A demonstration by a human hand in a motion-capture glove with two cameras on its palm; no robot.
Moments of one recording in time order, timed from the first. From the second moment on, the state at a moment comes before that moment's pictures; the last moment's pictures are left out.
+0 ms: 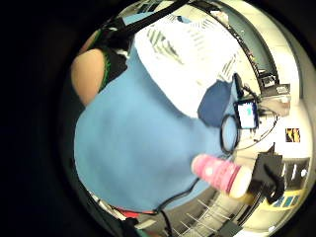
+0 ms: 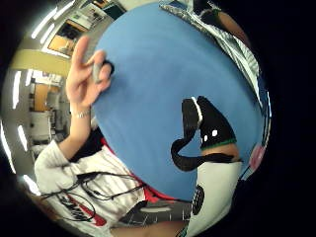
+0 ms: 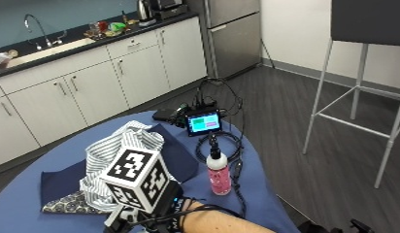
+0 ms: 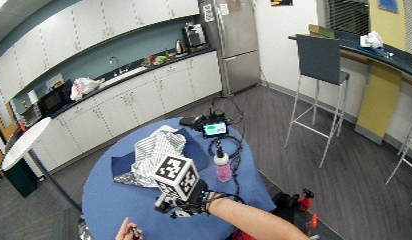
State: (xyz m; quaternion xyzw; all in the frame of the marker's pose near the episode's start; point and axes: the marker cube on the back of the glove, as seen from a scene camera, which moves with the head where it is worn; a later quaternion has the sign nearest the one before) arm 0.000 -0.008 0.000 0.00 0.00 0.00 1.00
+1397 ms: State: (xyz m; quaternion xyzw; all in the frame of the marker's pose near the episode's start) arm 0.050 -0.005 -0.056 0.00 0.01 0.06 1.00
